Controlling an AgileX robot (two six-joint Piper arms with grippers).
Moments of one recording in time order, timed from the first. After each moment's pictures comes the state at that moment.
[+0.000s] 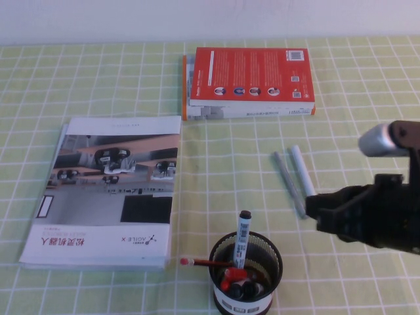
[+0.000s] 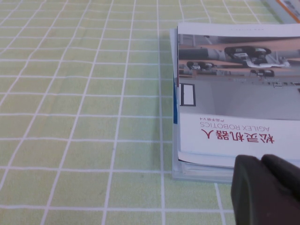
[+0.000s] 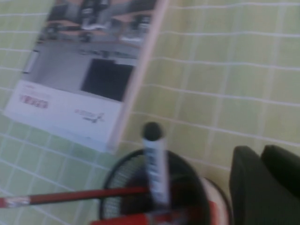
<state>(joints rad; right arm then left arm) 0.59 1.10 -0.66 0.59 0.32 -0.10 0.00 -0.02 0.03 -0.11 0.39 0.14</state>
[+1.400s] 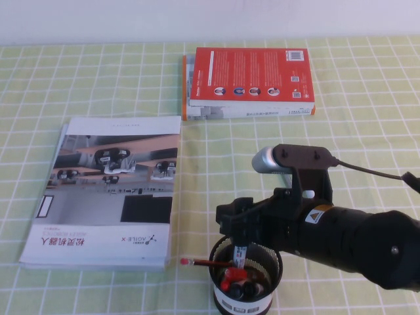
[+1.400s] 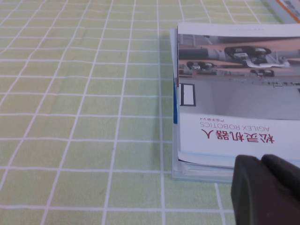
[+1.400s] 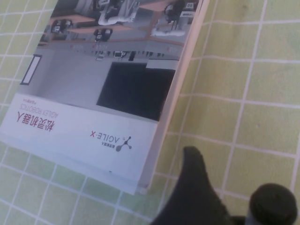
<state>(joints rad) 0.88 1.50 -0.77 0.83 -0.08 -0.15 0.00 -0.02 0.03 -0.11 0.39 0.14</state>
